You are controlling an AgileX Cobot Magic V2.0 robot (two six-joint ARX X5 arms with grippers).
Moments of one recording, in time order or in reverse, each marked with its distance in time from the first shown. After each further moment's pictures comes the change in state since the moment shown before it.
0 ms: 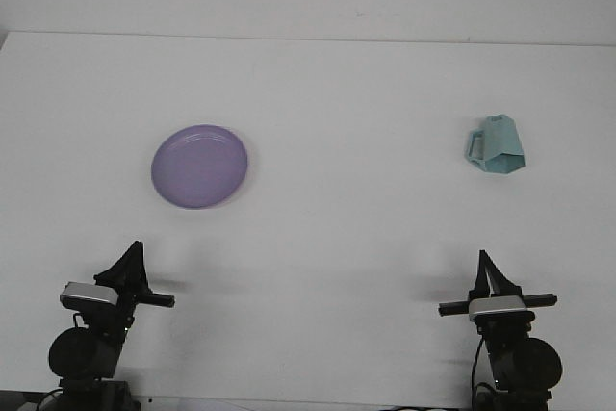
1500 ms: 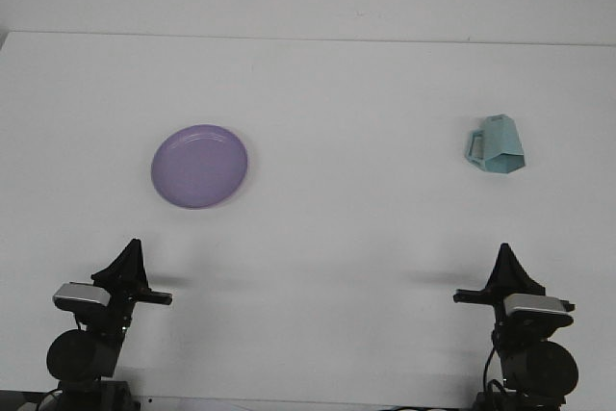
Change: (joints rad) left arm 0.000 0.000 0.000 0.042 0.000 -0.122; right arm 0.000 0.050 0.126 -0.003 0.108 0.339
